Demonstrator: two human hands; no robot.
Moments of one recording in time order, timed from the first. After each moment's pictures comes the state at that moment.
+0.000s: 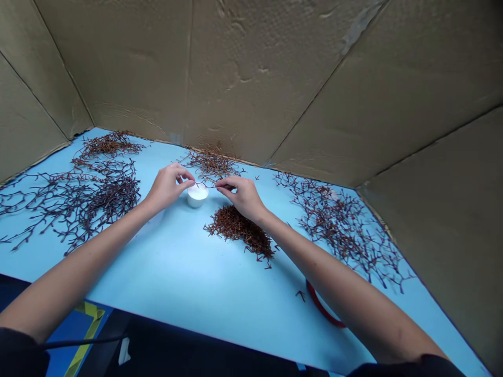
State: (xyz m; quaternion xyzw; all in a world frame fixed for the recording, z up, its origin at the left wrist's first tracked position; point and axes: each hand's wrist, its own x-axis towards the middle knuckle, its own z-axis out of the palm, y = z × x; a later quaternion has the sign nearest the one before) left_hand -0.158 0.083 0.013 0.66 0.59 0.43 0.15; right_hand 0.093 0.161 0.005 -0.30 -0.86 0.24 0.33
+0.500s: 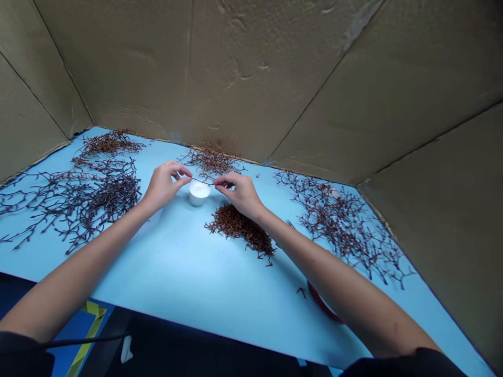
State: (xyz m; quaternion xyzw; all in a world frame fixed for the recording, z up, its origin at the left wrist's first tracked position) left_hand -0.165 0.080 0.010 0.64 0.59 0.46 0.14; right_hand 0.084 0.159 0.005 -0.30 -0.86 0.24 0.34
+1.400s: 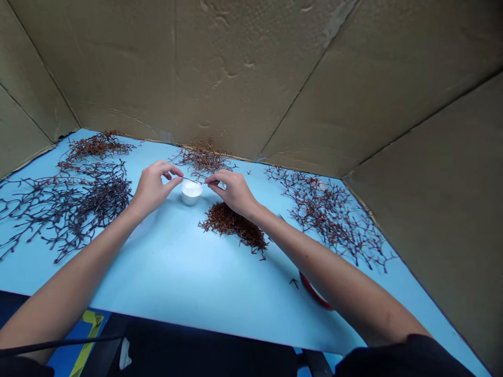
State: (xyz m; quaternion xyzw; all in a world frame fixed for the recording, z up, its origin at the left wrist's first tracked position) left_hand -0.164 0.067 0.023 0.66 0.59 0.45 0.11; right_hand 0.086 0.151 0.017 -0.28 -0.88 0.19 0.32
